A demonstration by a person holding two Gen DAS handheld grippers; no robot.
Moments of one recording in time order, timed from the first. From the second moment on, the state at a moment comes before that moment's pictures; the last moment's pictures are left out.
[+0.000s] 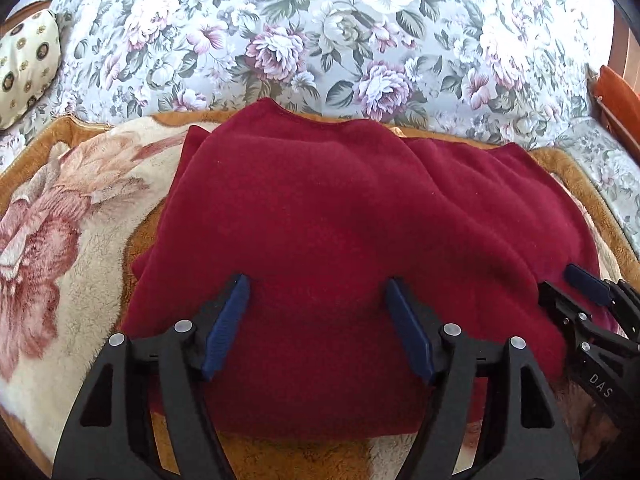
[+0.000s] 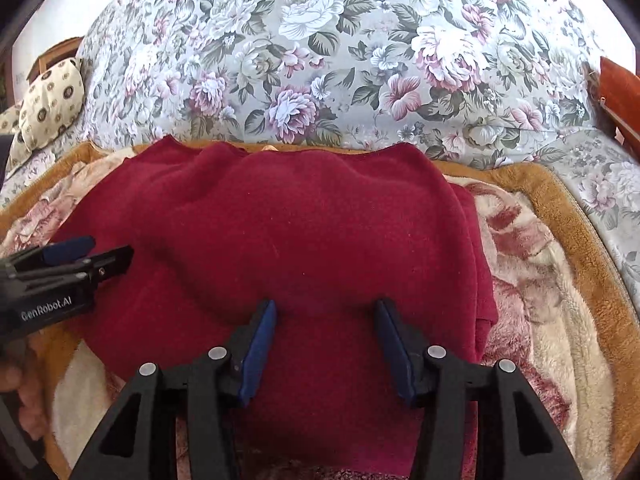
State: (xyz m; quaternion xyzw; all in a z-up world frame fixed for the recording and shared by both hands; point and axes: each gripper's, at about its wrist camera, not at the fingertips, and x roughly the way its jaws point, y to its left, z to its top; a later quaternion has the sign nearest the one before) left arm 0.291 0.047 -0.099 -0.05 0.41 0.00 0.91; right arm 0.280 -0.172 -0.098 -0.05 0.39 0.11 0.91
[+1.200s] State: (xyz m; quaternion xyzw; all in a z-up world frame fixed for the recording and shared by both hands) left arm 0.167 0.129 -0.094 -0.32 0.42 -0.04 0.85; right arm 0.144 -0.168 -0.057 -0.06 0.41 0.13 0.90
